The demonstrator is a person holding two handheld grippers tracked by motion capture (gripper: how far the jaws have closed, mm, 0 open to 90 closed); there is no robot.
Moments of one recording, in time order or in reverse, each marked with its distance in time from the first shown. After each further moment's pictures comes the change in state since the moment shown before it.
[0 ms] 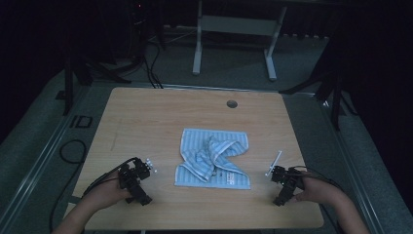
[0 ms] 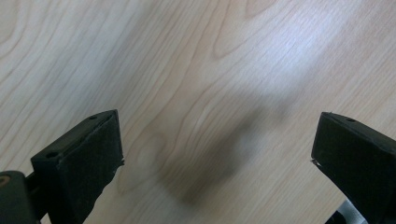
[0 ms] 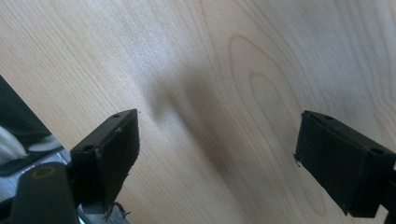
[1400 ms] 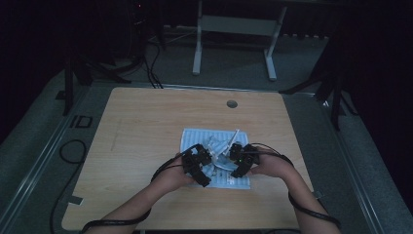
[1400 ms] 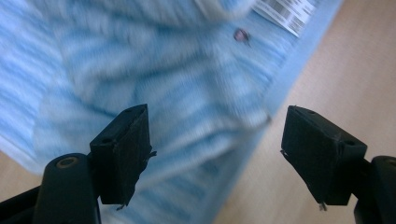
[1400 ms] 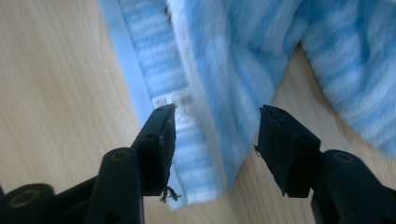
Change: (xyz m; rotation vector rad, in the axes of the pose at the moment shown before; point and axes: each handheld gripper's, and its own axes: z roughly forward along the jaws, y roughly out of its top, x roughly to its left) left arm -0.069 0.159 0.010 -0.232 0.106 0.186; right arm 0.015 0.136 -0.025 -0.197 -0.033 -0.191
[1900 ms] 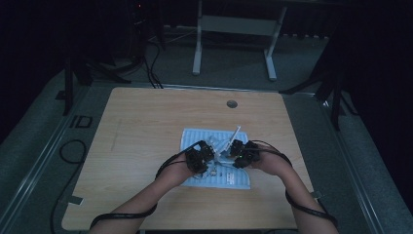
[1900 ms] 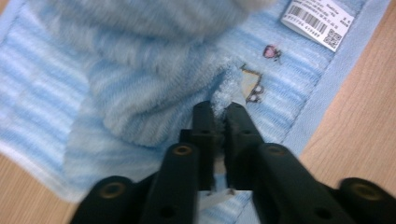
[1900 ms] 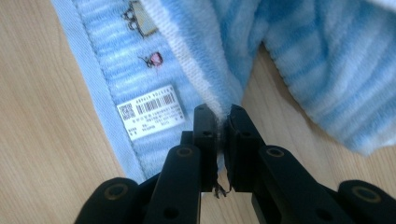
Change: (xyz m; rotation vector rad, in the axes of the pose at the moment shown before) left arm 0.014 0.002 0.001 0.003 0.019 0.006; right arm -0.012 -0.004 0.000 -0.010 -0.061 0.028
